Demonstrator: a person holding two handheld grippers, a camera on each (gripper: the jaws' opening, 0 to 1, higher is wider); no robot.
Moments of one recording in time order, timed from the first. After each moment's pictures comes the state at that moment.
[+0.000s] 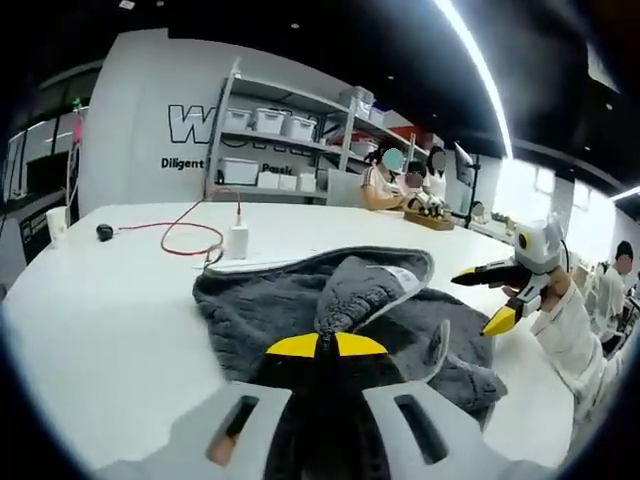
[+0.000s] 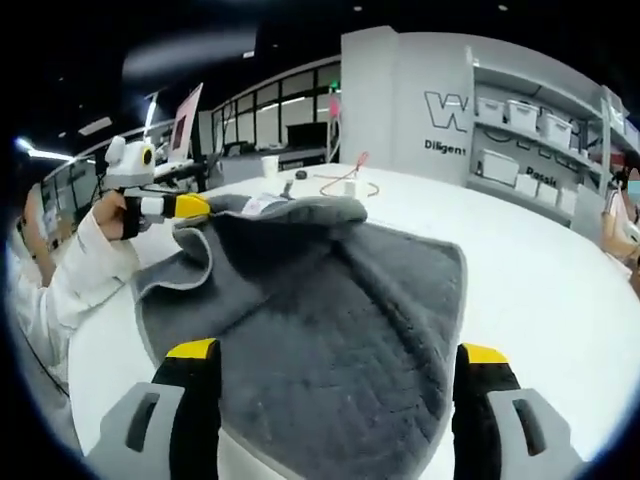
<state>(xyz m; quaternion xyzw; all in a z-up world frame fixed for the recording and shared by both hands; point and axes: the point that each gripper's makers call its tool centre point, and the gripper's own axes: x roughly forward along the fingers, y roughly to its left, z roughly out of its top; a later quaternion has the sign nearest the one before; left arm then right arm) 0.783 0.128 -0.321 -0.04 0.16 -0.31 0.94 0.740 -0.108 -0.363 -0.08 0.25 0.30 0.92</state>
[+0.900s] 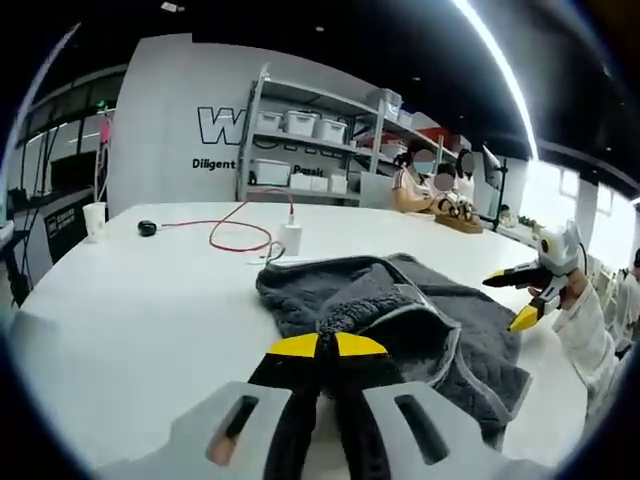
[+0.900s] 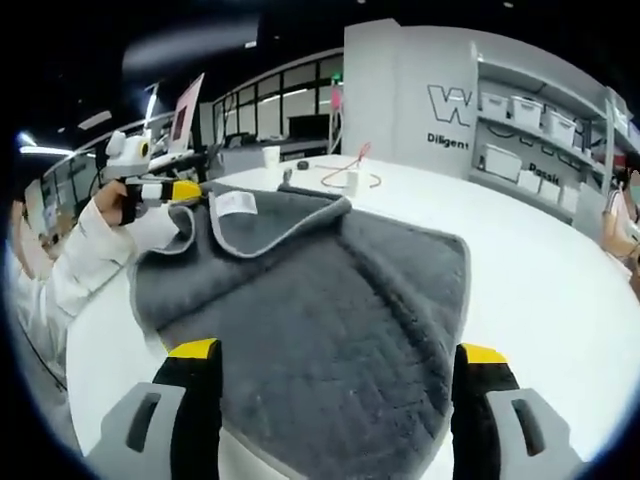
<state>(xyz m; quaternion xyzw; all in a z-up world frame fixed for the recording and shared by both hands) 0.791 0.189 -0.326 -0.04 0.16 -0.25 0.95 0.740 -0.106 -0.371 -0.09 0.26 0.30 0.91</state>
